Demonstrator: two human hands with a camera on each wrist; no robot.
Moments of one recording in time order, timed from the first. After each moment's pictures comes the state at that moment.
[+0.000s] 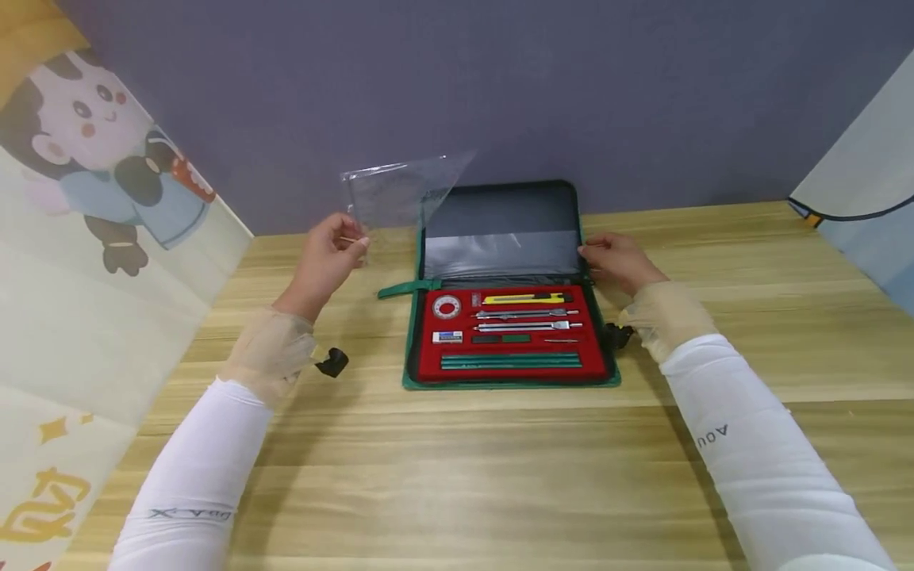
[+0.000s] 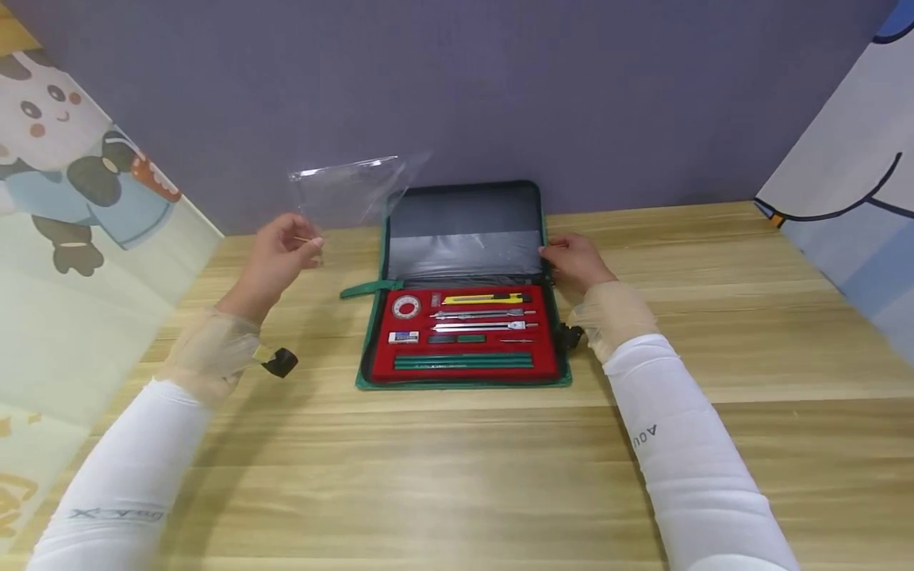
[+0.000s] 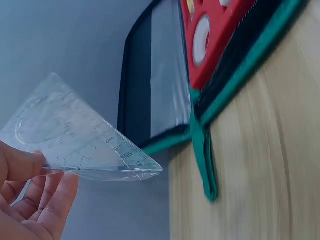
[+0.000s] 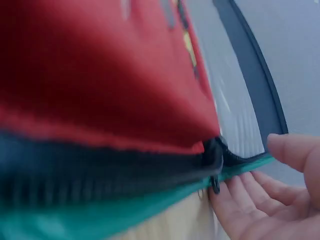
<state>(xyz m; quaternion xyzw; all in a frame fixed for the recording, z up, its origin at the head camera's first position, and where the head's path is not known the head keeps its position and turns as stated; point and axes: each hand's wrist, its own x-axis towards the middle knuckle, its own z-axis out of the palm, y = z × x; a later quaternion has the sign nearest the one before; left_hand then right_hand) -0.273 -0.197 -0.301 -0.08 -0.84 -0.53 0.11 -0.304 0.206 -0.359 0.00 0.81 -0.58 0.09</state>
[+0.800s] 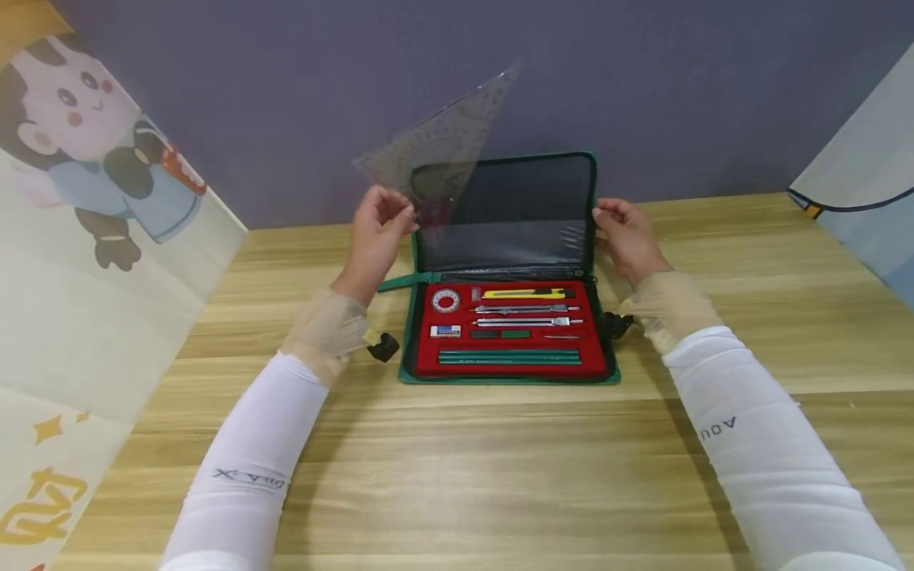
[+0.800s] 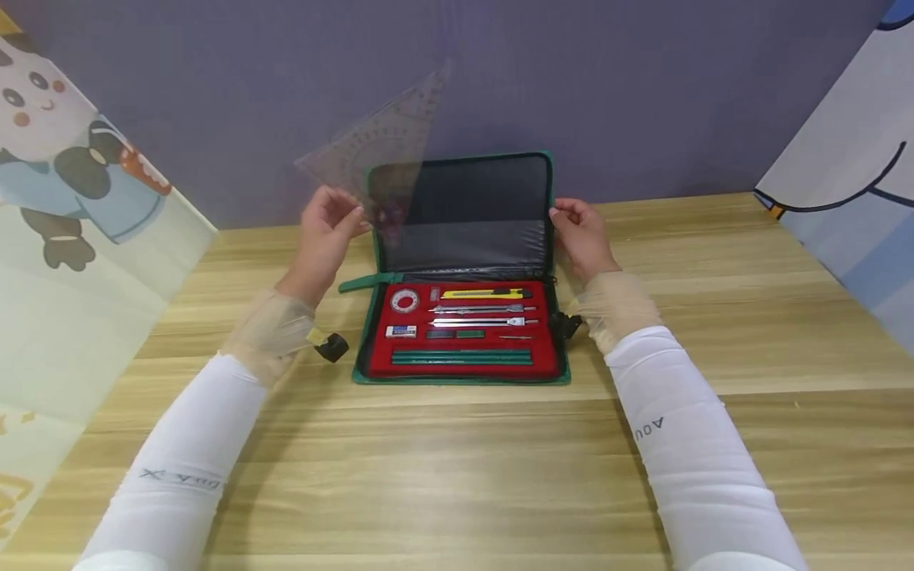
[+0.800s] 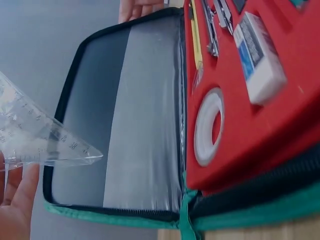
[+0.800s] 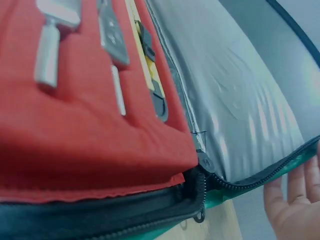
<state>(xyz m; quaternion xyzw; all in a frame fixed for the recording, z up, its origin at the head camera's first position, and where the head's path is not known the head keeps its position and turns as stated) -0.285 -0.131 -0.294 -0.17 -0.71 -0.66 0.17 -0.312 0.199 -0.341 0.02 0.65 -0.76 -0.08</state>
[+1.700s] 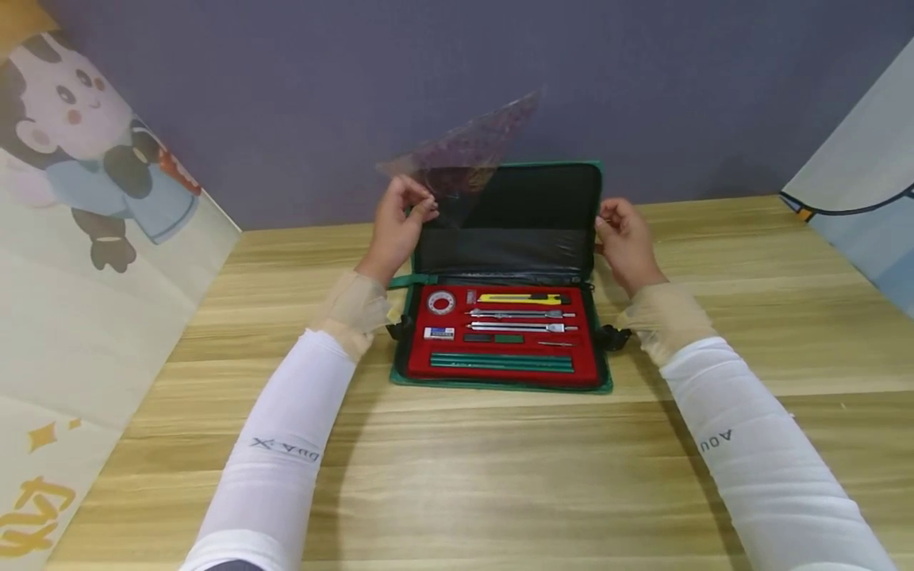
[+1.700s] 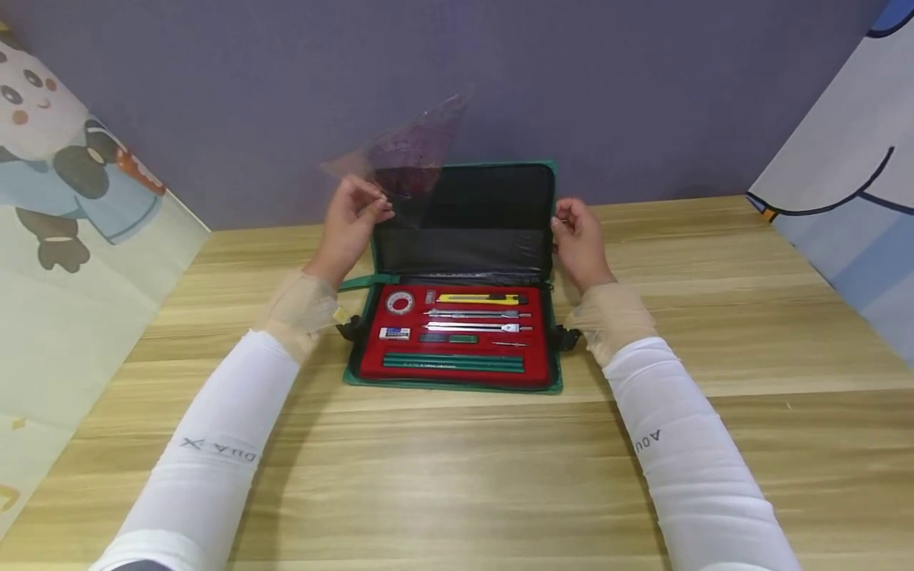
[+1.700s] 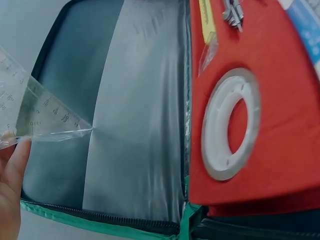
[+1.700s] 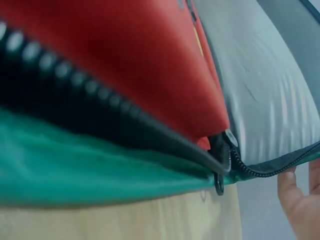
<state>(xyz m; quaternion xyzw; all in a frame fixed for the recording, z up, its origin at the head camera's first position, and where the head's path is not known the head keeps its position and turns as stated) -0.308 -0.108 -0.300 -0.24 -0.71 -0.64 0.17 -0.304 0.198 -0.354 -0.04 0.72 -0.67 -0.17</state>
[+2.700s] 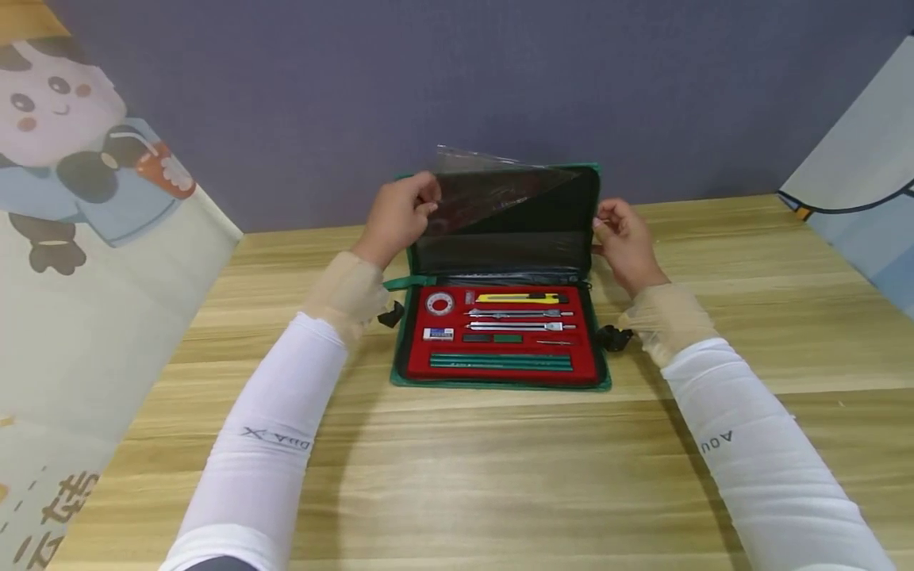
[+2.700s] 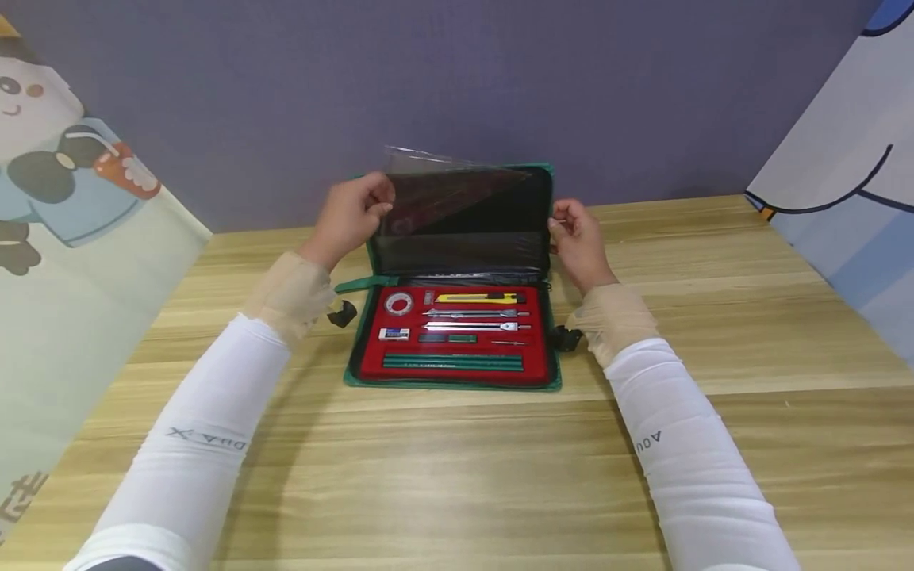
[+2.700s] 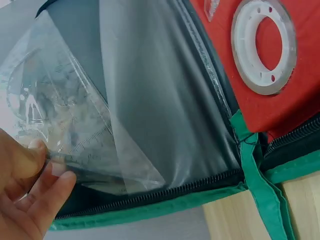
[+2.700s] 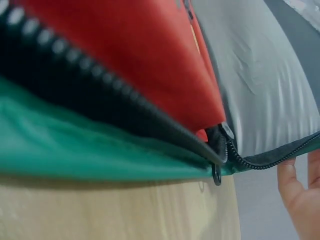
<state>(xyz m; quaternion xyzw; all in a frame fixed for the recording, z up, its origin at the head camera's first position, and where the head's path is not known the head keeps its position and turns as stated) -0.324 -0.118 -0.281 -0.25 -0.92 -0.25 0.18 -0.306 0.198 -0.354 -0.06 0.69 -0.70 -0.15</state>
